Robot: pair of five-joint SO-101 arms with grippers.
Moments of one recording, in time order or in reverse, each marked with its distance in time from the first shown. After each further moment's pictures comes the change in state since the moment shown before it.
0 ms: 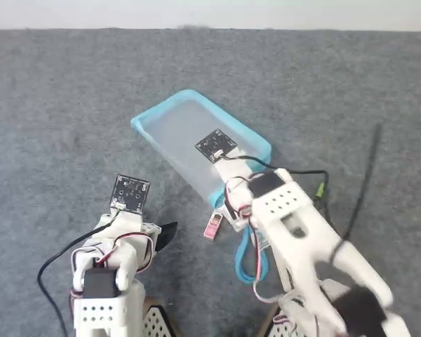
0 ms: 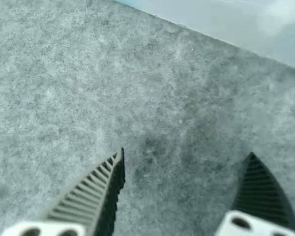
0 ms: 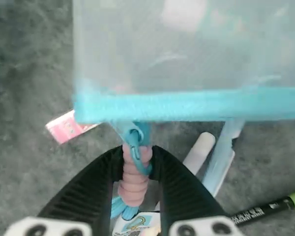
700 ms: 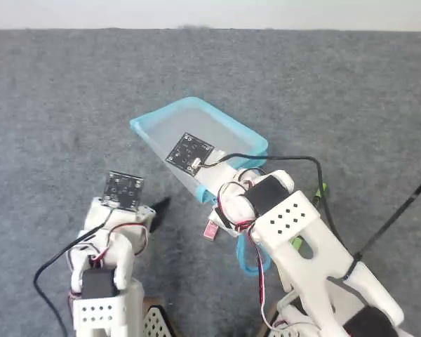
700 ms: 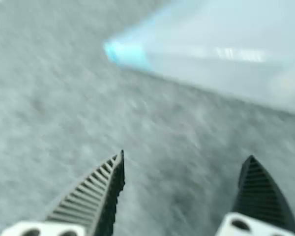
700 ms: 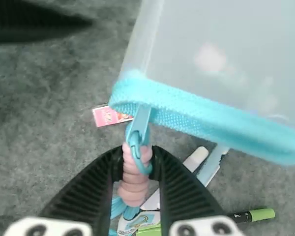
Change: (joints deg) left arm -2.9 0.0 -0.5 -15.3 -3.4; right arm -6.9 -6.6 -9.2 10.8 9.2
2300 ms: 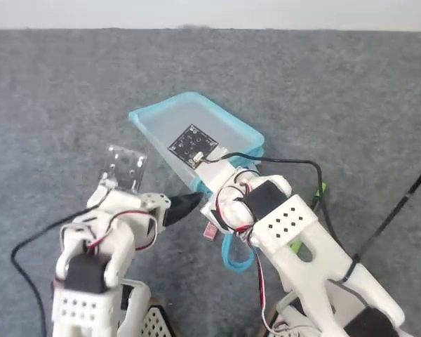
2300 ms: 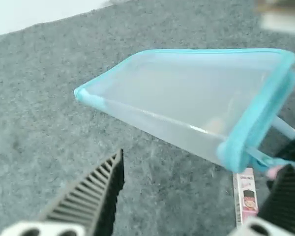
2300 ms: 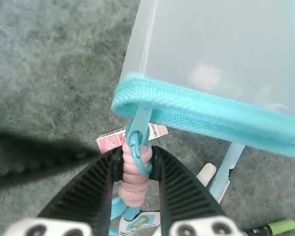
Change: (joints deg) left arm 12.7 23.8 -29.1 7.2 9.1; right arm -1.1 -0.6 2.1 -6.2 -8.7
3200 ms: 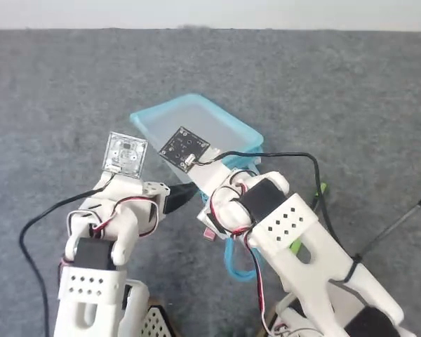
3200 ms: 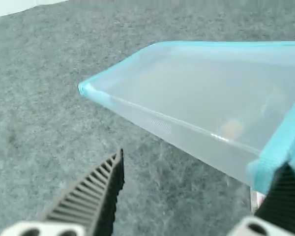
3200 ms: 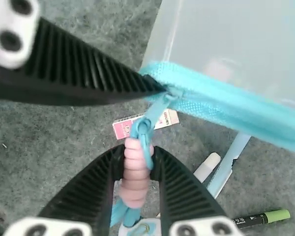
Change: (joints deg) left arm -2.9 8.5 4.3 -10.9 0.0; right arm -3.1 0.0 -6.6 9.4 0.6
